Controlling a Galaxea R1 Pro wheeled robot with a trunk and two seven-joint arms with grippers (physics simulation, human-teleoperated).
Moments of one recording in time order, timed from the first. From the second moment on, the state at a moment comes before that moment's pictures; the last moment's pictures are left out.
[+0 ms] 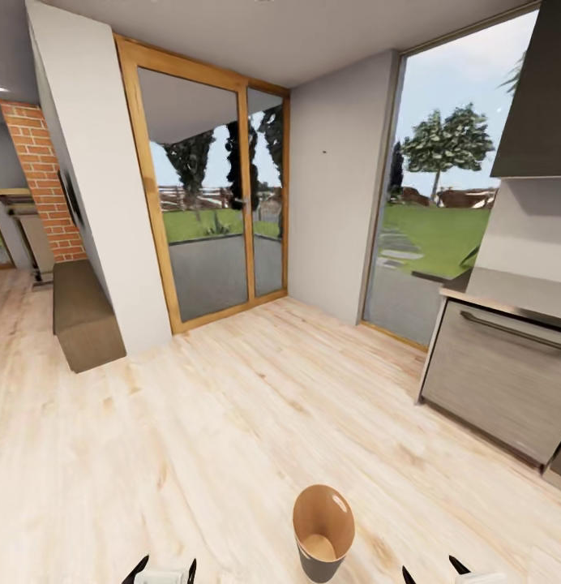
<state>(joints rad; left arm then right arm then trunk) 0.16 0.00 -0.02 -1.13 -0.01 -0.19 -0.04 0.27 -0.02 -0.26 -1.35 0.03 -0.13 0.41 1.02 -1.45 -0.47</state>
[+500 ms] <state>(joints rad) 0.16 0.00 -0.02 -1.13 -0.01 -0.19 -0.04 0.27 -0.02 -0.25 -1.35 0.03 -0.13 0.38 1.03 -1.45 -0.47</state>
